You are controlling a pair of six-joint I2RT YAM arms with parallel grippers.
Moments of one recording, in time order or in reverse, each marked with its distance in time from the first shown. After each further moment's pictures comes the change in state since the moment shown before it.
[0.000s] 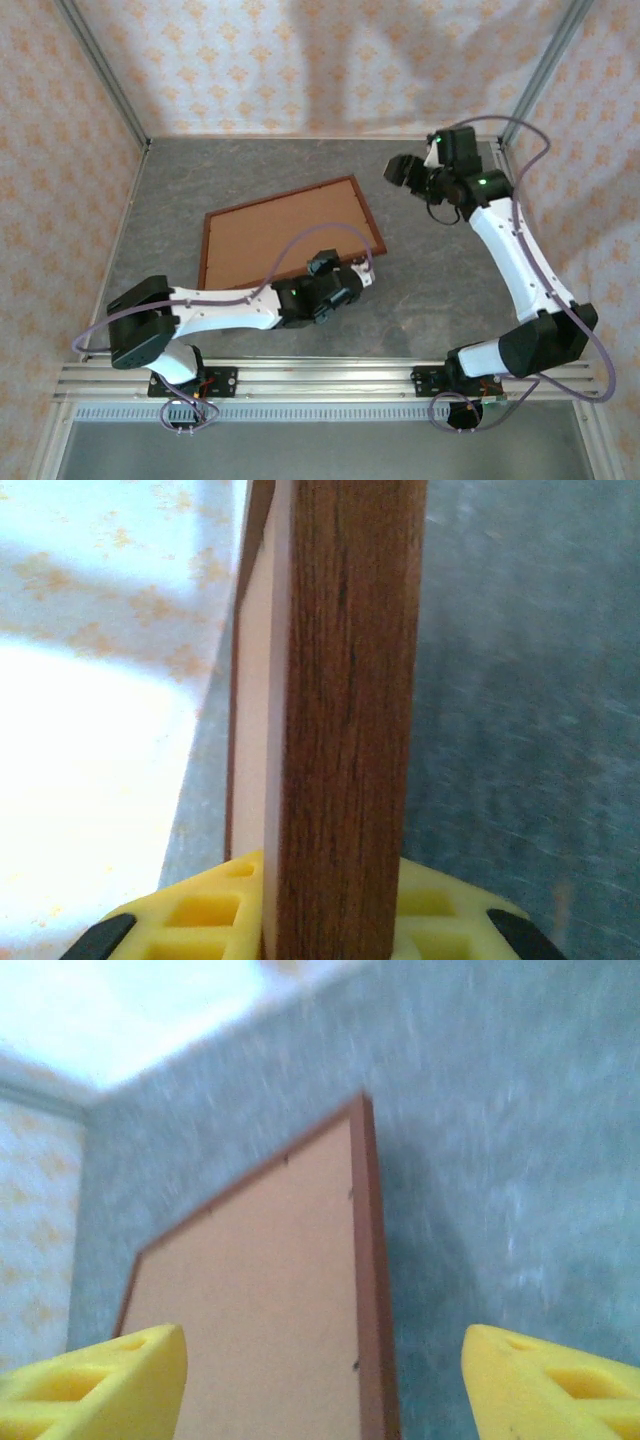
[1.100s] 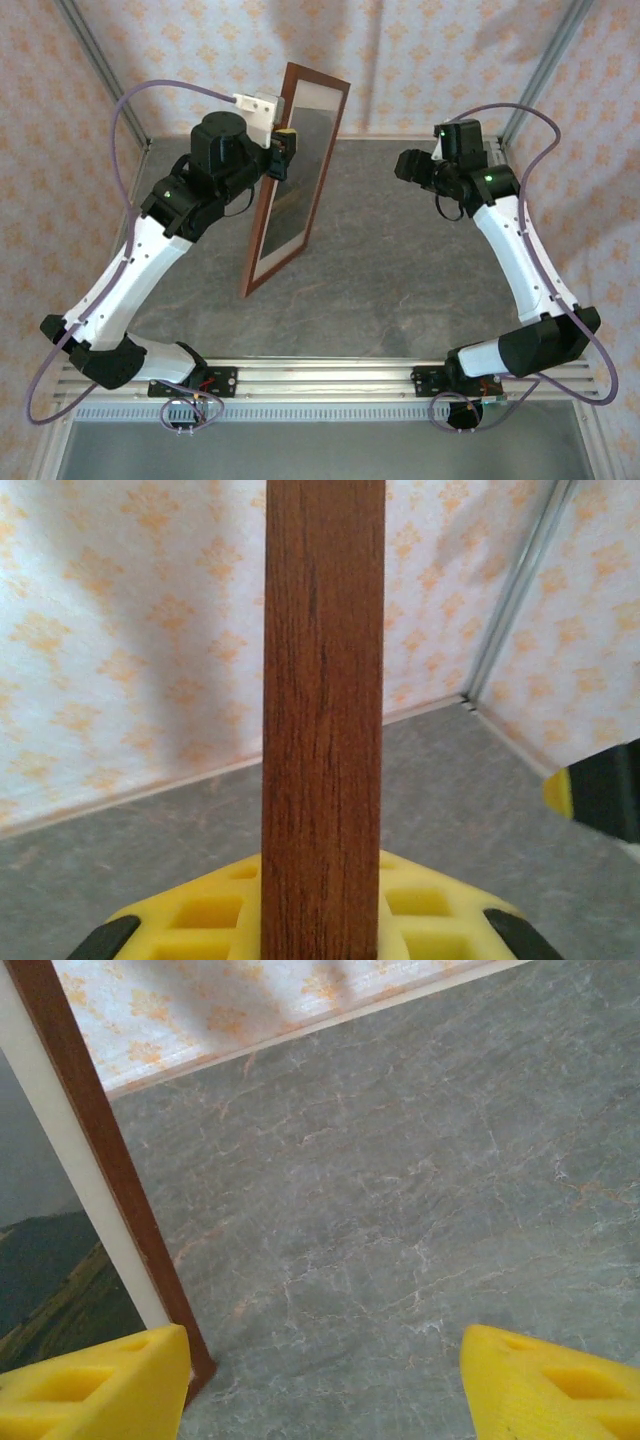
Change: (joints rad) left arm 0.560 -0.151 0.772 -0.472 0.693 -0.698; right arm 0.002 0.010 0.033 -0.052 0.152 -0.124
